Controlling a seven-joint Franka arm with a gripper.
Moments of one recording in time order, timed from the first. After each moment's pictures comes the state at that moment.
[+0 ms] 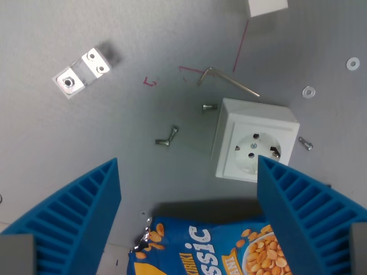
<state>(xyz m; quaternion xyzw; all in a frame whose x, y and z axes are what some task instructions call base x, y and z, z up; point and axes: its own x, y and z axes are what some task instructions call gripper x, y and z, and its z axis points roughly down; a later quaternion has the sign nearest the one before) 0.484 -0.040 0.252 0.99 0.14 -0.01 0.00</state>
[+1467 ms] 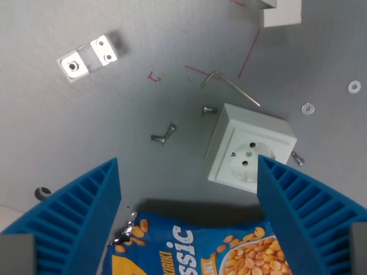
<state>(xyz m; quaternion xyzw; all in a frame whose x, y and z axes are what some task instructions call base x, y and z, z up) 0.484 -0.039 0.252 0.98 0.21 -0.01 0.00</state>
